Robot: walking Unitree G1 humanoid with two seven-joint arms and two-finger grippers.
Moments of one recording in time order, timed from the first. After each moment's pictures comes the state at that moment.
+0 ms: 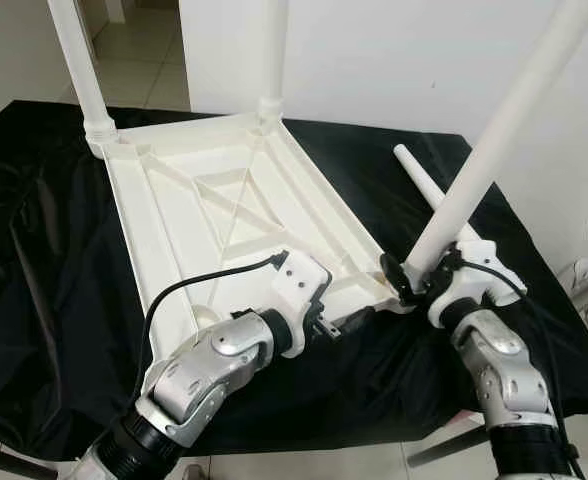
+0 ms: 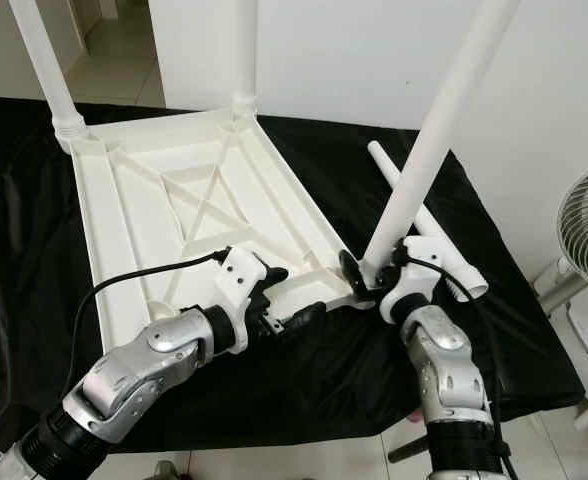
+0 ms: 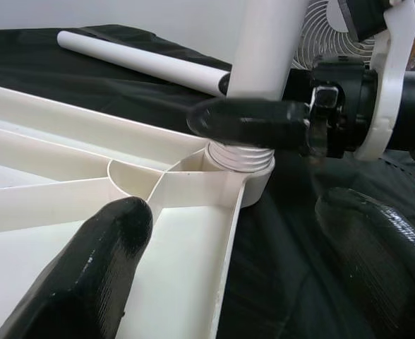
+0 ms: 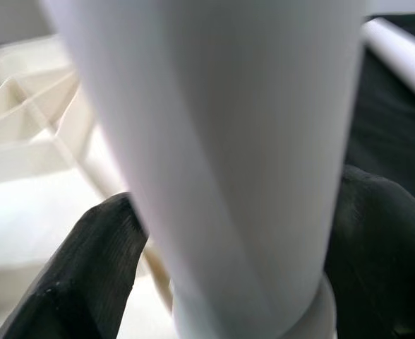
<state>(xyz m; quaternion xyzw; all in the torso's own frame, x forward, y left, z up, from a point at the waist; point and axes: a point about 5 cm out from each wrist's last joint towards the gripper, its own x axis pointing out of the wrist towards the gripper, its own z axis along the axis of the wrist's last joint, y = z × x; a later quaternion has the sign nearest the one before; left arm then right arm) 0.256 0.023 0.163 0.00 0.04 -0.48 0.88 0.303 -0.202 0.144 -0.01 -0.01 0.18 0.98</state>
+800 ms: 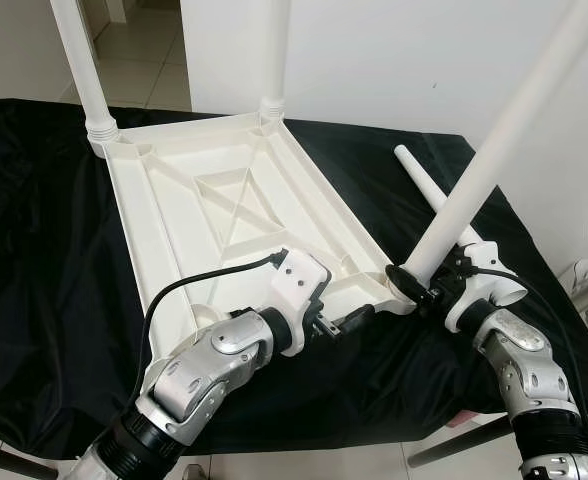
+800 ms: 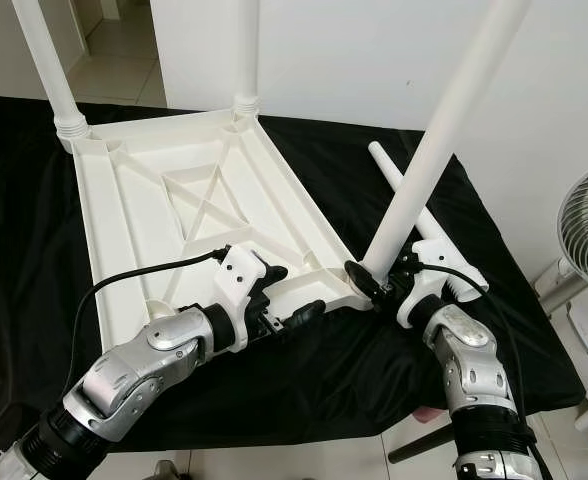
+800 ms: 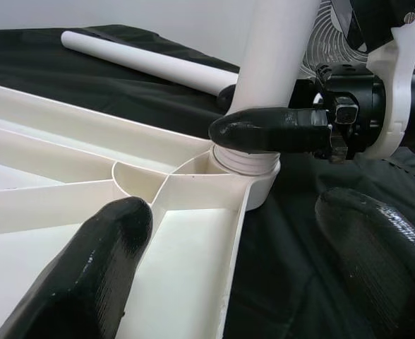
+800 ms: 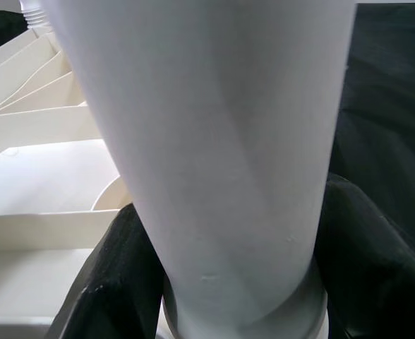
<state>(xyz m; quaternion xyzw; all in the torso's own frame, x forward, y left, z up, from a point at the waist) 0.258 0.023 0.163 0.00 0.04 -0.48 0.88 0.307 -0.218 0.138 -0.03 0.00 0.26 0.96</state>
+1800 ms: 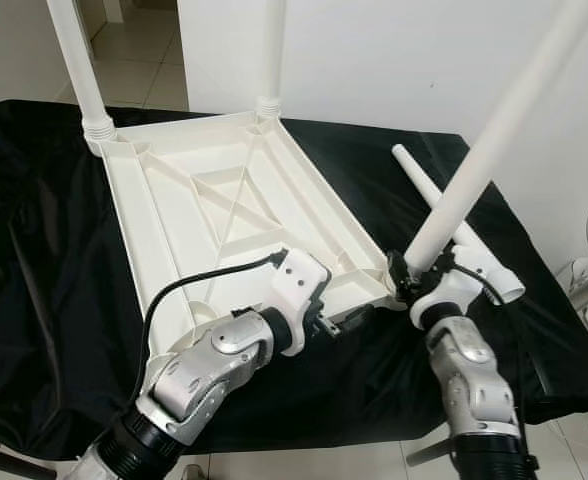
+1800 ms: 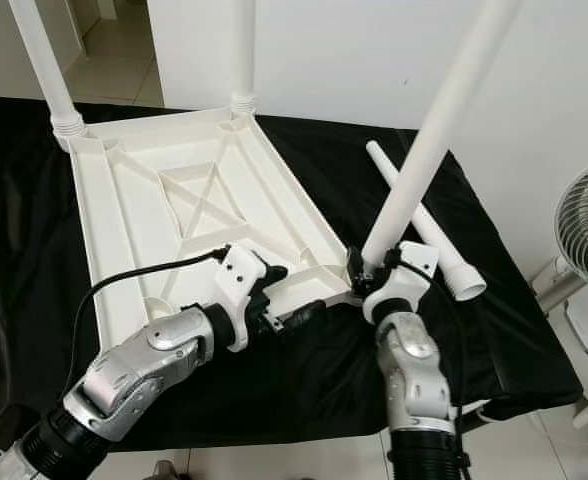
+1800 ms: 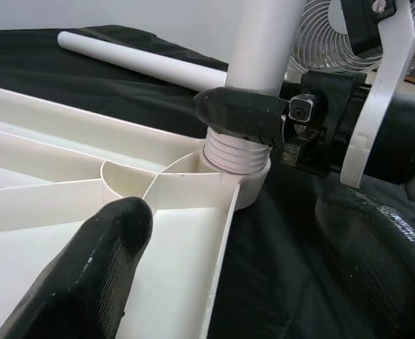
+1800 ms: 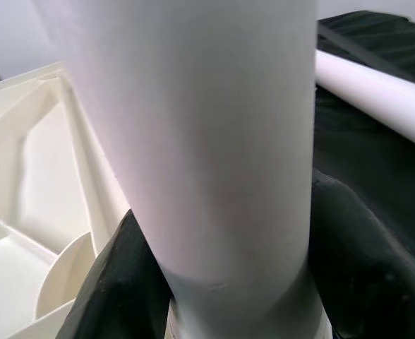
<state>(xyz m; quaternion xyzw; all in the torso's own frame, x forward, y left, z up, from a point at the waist) 0.258 0.023 0.163 0.00 0.04 -0.48 0.88 0.297 -0.175 0.142 0.06 -0.03 -0.03 1.00</state>
